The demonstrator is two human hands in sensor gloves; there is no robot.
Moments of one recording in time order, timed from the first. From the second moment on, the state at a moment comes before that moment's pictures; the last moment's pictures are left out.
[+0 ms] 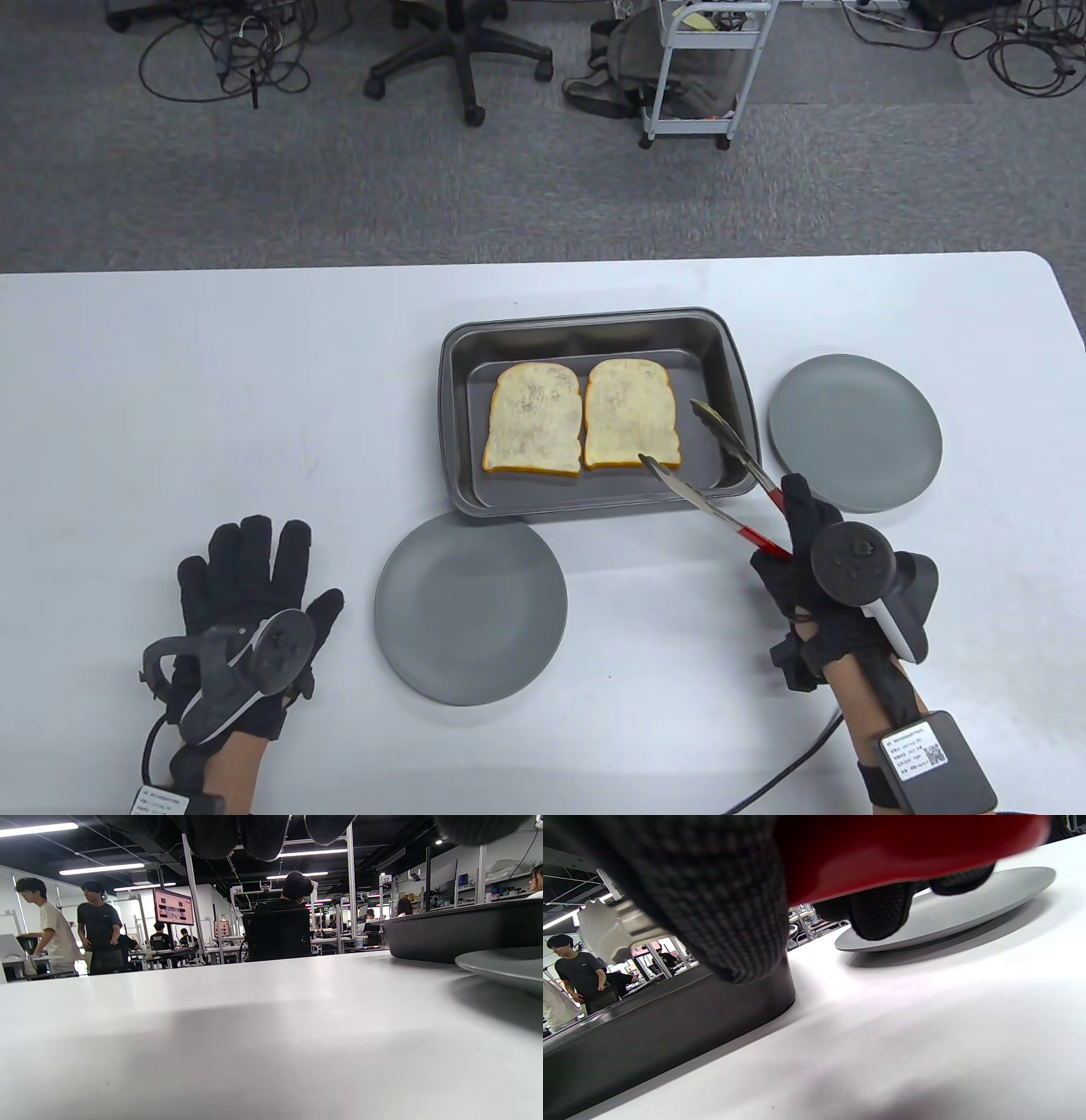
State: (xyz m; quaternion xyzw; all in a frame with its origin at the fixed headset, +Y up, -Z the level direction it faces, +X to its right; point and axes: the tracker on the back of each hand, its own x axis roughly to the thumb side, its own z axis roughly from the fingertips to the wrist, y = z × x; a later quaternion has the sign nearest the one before) left_hand -0.277 -0.711 -0.103 0.04 0.01 -0.02 1.00; right_hand 0.266 -0.706 -0.175 -0.05 -0.01 0.98 0.19
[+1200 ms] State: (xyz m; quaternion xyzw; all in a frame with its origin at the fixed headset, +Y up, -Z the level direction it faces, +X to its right) left_hand -0.253 -0.743 -0.123 -0.09 0.09 0.27 0.95; right_hand 0.260 -0.708 -0.175 -0.05 -0.01 0.98 0.18
